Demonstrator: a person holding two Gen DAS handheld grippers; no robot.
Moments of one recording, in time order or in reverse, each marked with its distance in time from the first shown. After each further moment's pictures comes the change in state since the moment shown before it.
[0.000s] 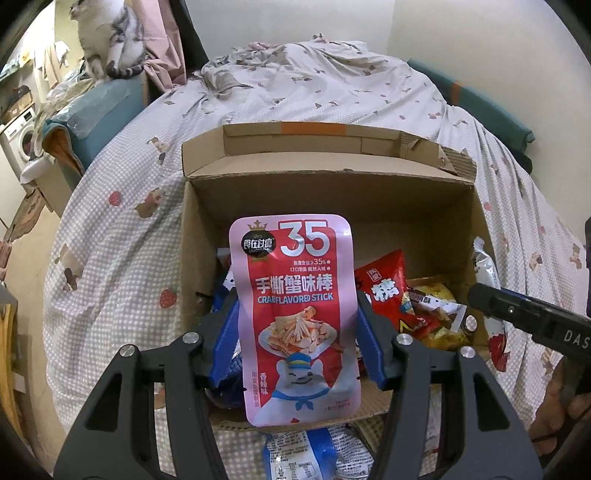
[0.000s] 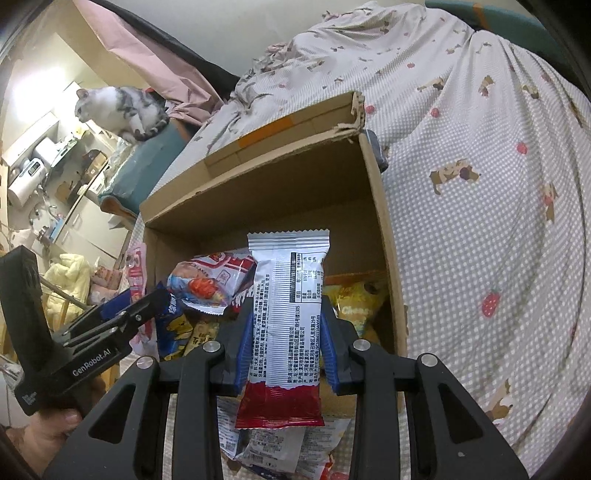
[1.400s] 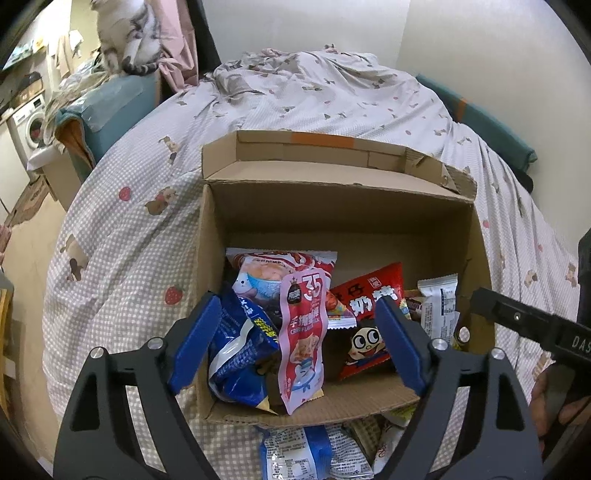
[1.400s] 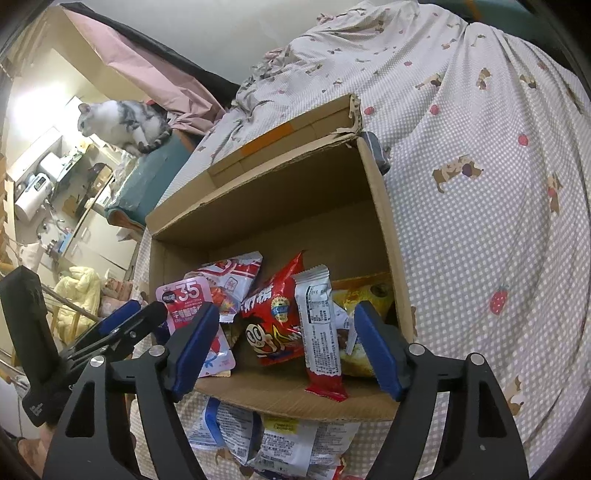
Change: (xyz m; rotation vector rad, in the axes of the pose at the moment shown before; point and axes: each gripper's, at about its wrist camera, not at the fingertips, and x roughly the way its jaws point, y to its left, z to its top) left arm -0.014 0.011 -0.001 -0.080 -0.034 -0.008; right arm -0.004 -0.003 0.003 0.024 -0.028 0.025
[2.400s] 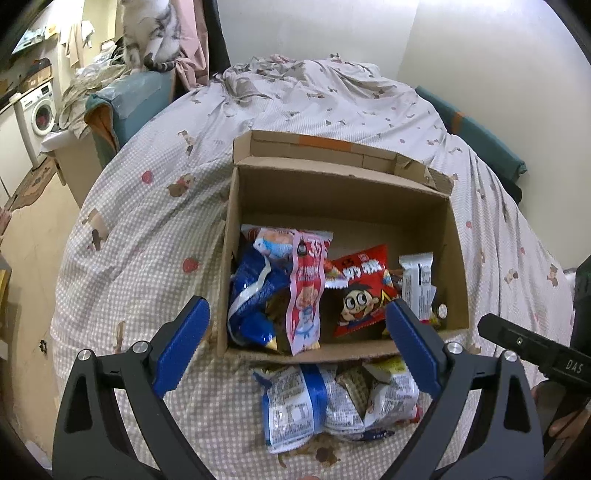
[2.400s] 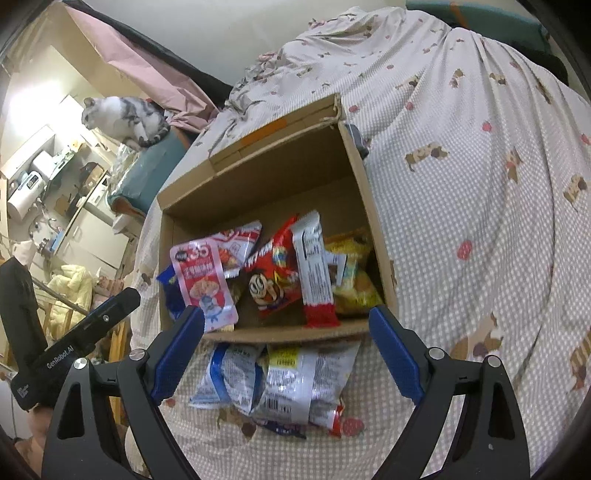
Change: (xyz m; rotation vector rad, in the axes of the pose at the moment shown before) left arm -0.055 0.009 -0.033 -0.034 -0.020 -0.020; right arm -0.048 0.011 -0.050 0.015 0.004 -0.045
